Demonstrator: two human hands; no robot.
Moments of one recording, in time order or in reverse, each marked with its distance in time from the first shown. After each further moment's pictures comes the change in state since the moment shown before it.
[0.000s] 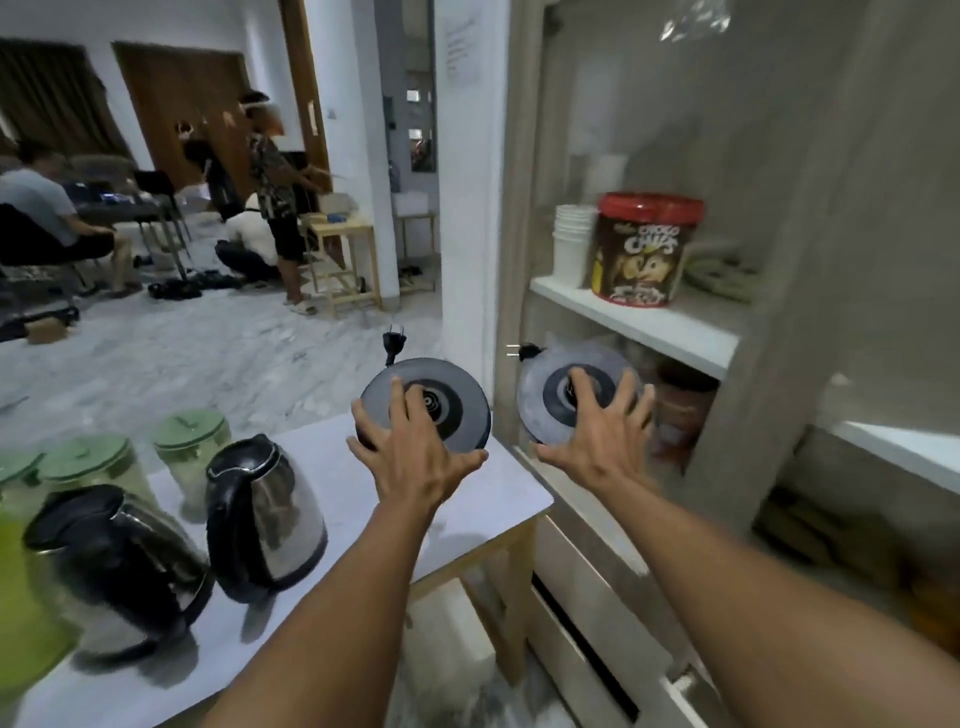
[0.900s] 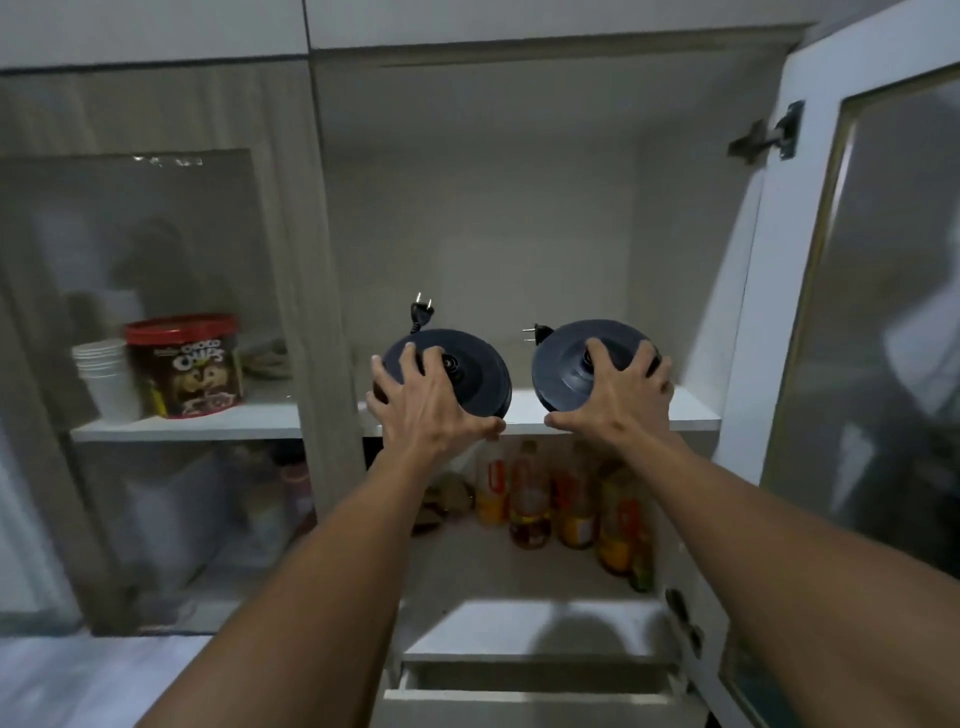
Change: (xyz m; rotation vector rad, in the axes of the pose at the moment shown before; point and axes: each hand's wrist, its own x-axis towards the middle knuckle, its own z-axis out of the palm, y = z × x) left_hand -0.202 0.280 -0.099 -0.369 -0.332 1.034; right_hand -0.269 0.168 -0.292 -0.321 0.472 0.881
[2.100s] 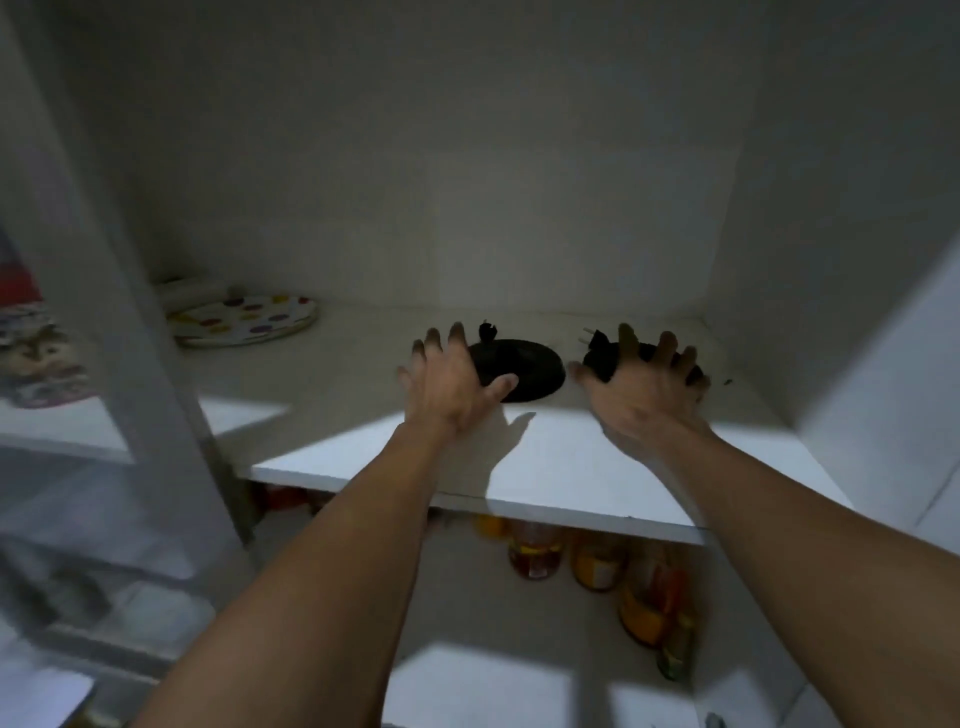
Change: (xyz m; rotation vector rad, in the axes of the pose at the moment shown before) left_hand 0.230 0.040 0.210 0.037 -0.058 -0.123; right_hand 0.278 0.059 0.156 0.021 -0.160 -0.027
